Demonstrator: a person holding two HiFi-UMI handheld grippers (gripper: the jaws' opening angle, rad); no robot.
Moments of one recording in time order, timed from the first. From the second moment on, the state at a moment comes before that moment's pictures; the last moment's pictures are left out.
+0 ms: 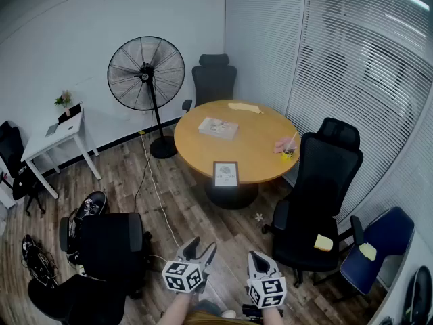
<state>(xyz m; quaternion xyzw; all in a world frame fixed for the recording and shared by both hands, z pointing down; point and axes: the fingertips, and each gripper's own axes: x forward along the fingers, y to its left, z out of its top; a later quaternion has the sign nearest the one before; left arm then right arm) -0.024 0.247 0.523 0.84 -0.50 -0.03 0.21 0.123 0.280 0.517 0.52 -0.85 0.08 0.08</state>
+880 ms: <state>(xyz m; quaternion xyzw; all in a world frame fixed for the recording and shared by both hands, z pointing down) -0.035 0.151 0.539 0.83 -0.50 -0.05 0.25 0.131 0.181 0.539 0.54 -0.83 0.12 0.08</state>
